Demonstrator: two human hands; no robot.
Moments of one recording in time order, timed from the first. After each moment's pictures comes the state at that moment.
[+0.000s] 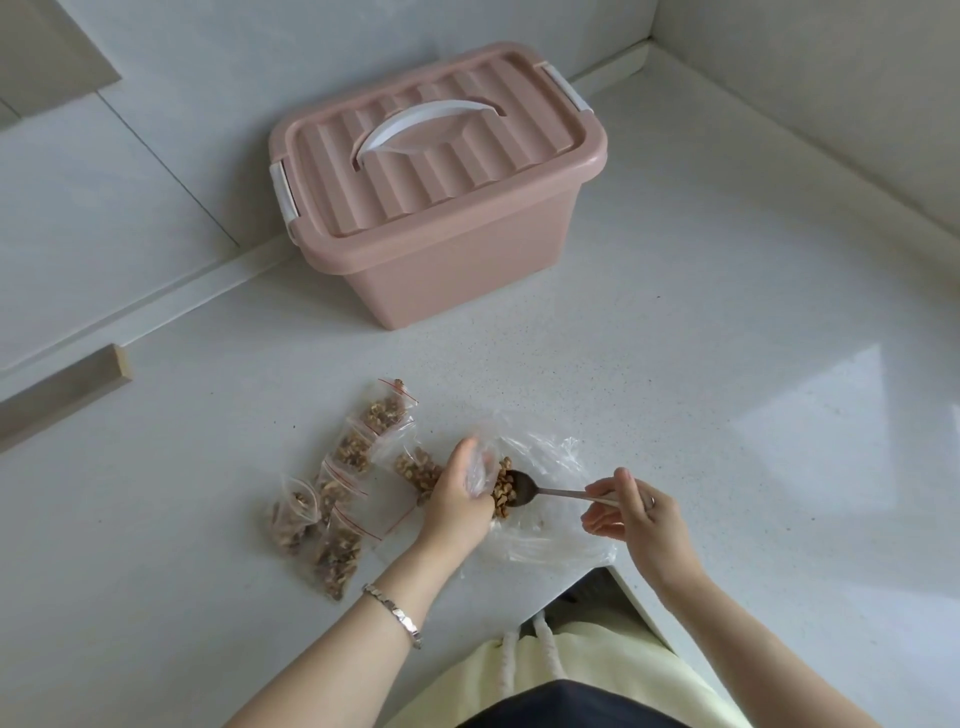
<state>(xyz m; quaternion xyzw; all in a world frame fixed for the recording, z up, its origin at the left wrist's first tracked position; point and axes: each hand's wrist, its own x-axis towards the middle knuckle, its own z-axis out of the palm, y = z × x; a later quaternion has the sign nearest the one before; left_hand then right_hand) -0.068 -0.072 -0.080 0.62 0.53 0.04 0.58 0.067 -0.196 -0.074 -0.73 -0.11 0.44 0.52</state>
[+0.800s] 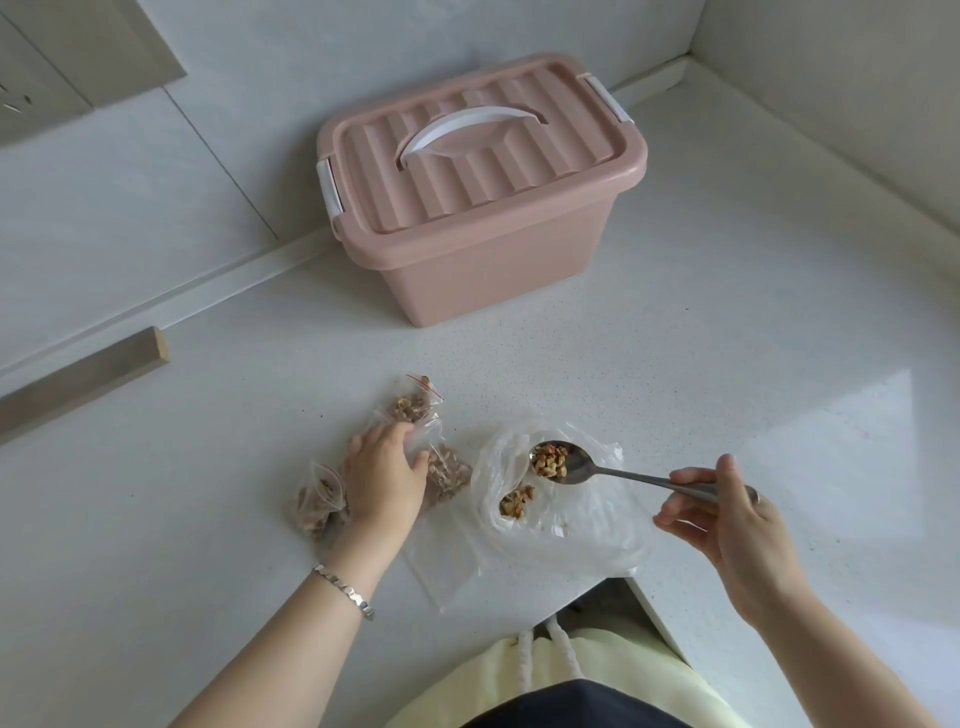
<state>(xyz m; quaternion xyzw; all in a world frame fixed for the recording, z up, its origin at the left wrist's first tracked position) -0.123 -0.015 -0.082 0.77 0.61 0.06 0.18 0.094 -0.210 -0.036 -0.67 -0.03 0.45 0.59</state>
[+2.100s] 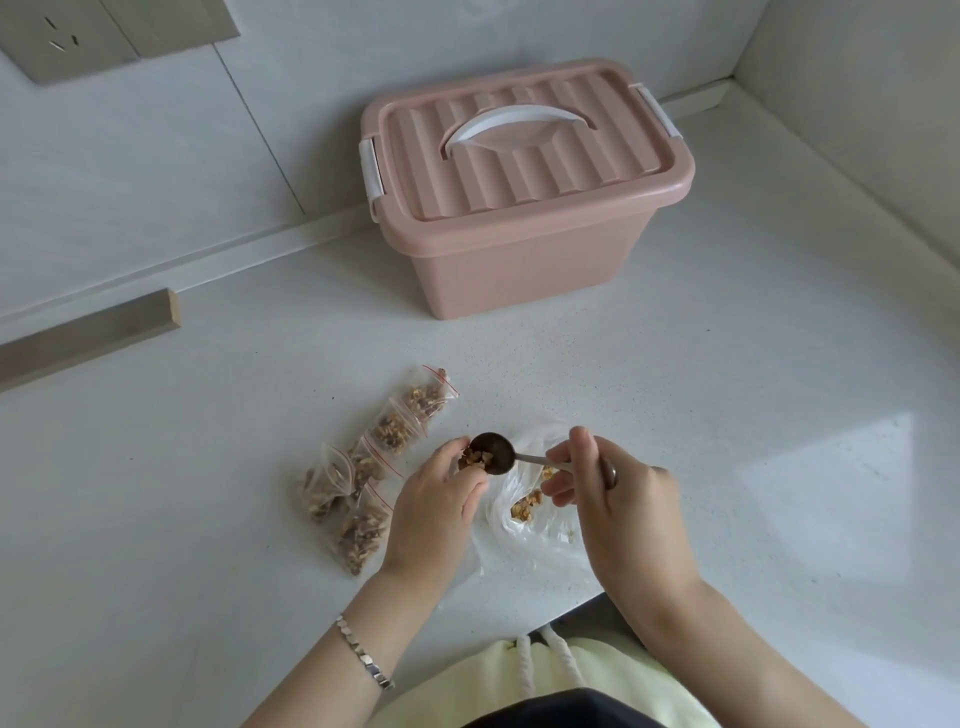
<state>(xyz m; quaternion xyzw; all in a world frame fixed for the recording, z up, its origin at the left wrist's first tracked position) -0.126 -0.064 -0.079 0.87 0.42 0.15 0.19 0.012 -0.142 0.015 -0.77 -0.38 0.26 0.43</state>
